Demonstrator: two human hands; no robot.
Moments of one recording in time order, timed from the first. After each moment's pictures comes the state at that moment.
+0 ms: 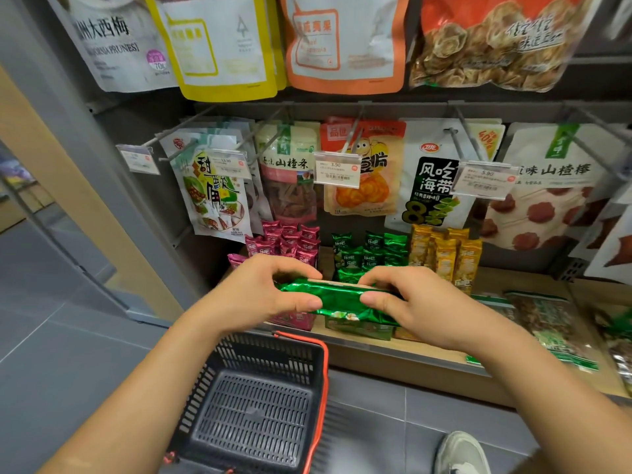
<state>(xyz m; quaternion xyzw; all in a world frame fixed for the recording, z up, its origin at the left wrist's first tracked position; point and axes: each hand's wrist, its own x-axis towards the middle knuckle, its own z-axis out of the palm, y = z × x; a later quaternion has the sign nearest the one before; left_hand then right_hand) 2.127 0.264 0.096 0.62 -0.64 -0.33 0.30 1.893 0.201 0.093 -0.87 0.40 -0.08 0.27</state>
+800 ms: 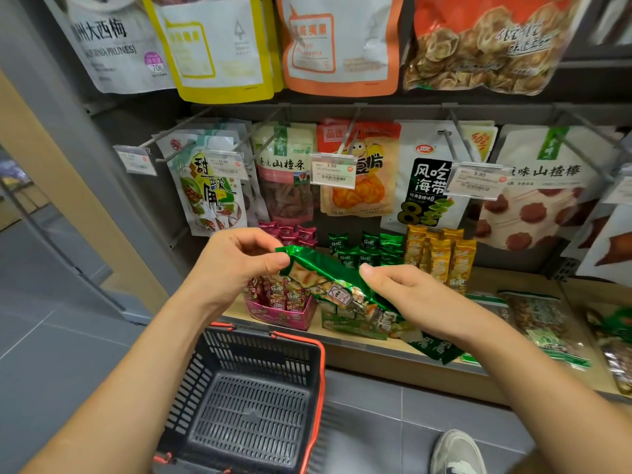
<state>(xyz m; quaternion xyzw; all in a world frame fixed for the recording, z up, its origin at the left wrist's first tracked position) 2.142 0.255 0.096 0.54 -0.52 -0.38 0.55 1.890 0.203 0.091 -0.80 0.38 -0.15 0.45</state>
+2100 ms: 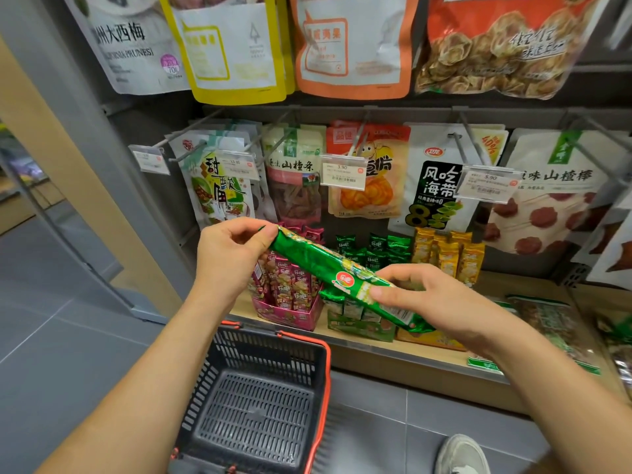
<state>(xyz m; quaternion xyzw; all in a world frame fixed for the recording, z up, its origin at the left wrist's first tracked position) 2.152 0.247 0.088 0.62 -0.47 -0.18 0.61 1.884 0.207 0.096 -0.72 0.40 -0.15 0.55</state>
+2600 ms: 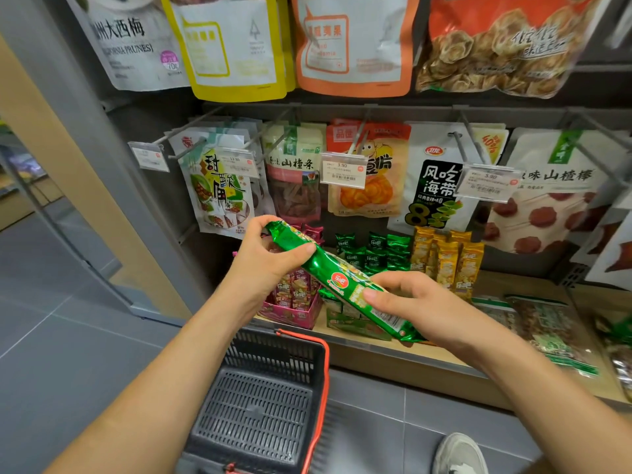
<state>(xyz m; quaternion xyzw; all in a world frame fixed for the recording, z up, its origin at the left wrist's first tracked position) 2.124 0.239 0.075 0.56 -0.39 -0.40 0.61 1.891 0.216 0.089 -0.71 0.37 -0.17 0.57</state>
